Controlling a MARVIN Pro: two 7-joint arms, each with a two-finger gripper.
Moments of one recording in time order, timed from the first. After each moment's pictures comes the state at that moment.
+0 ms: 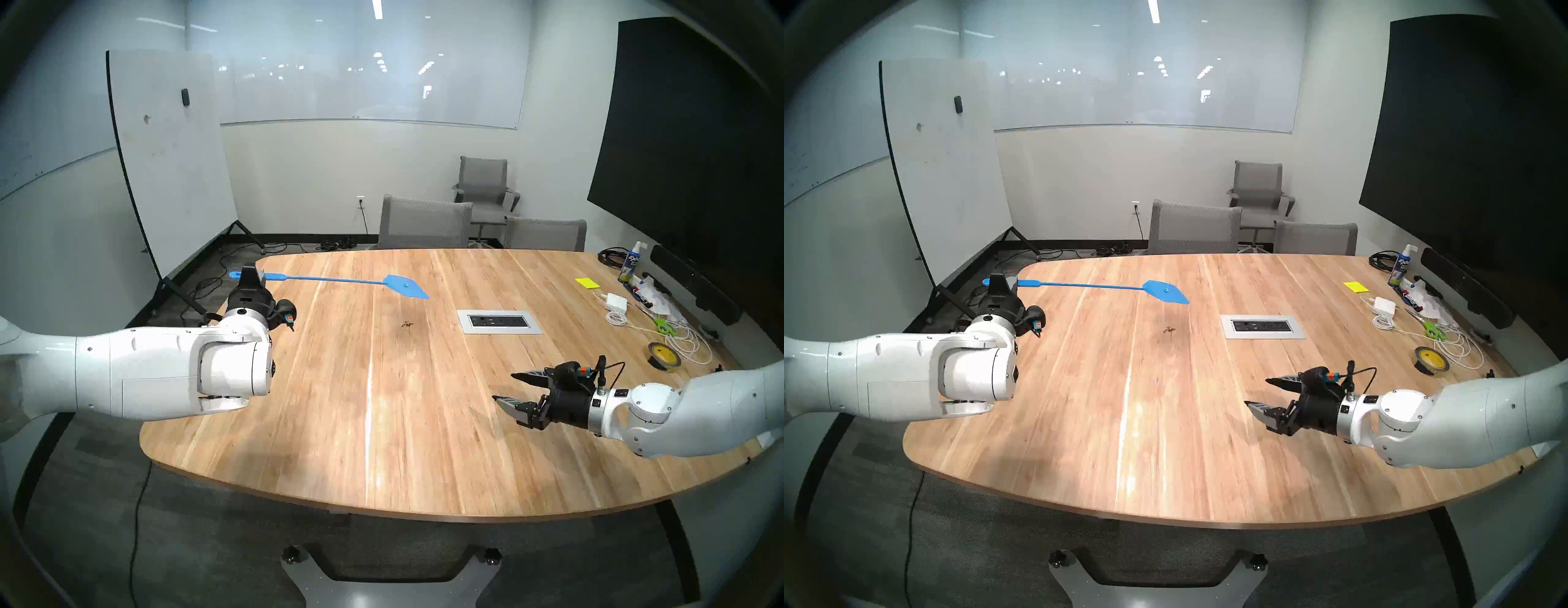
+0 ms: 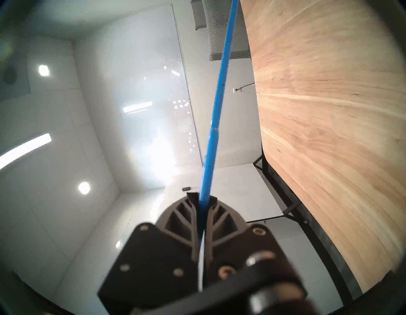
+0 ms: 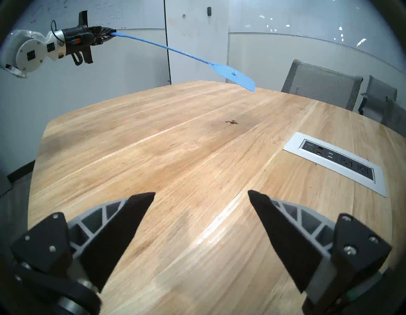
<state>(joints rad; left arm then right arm) 0.21 -0.57 0.35 -1.72 -0.29 0.96 0.75 0.17 -0.42 -1.04 -1.66 1.42 -0.52 0.19</state>
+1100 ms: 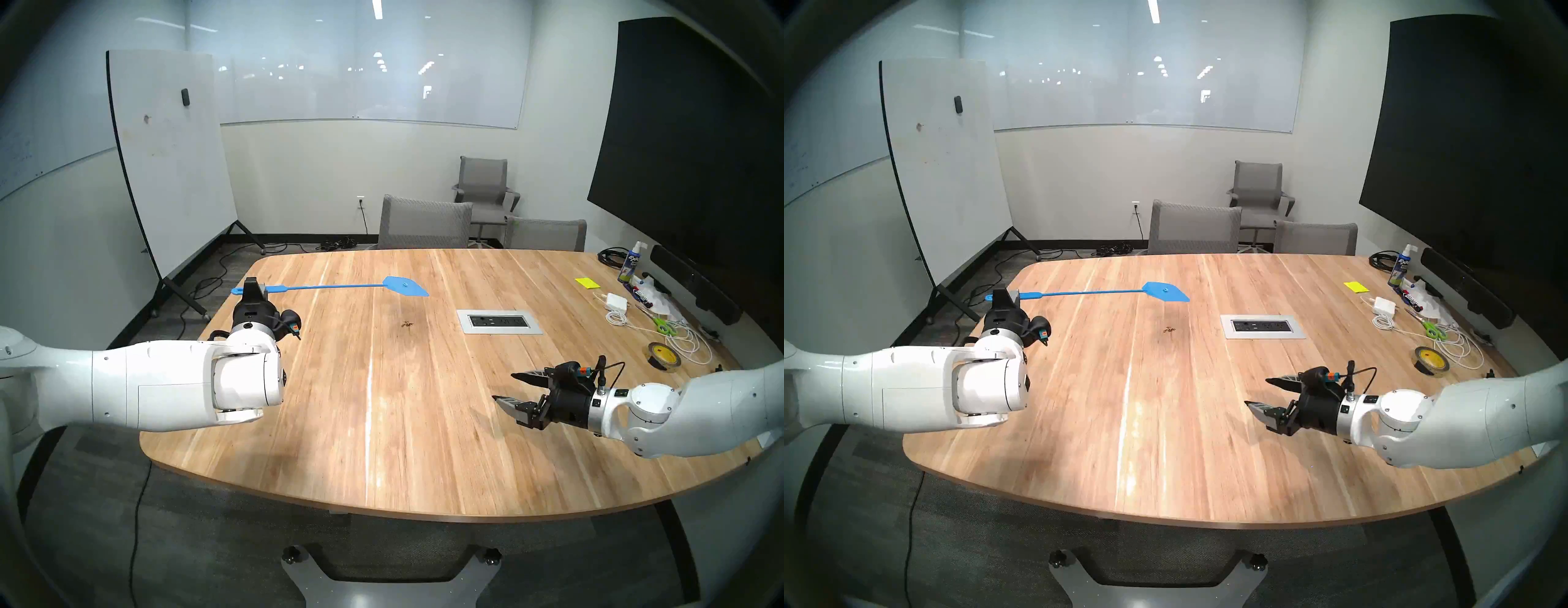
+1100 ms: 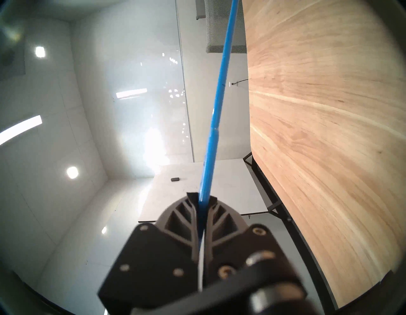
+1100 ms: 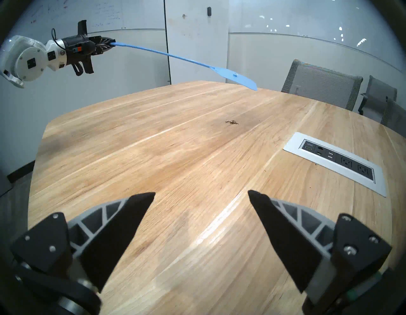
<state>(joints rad) 0.30 -0.62 0.33 -1.67 -0.39 0.96 0.86 0.17 -0.42 -1.04 -1.66 1.42 -0.52 0.19</state>
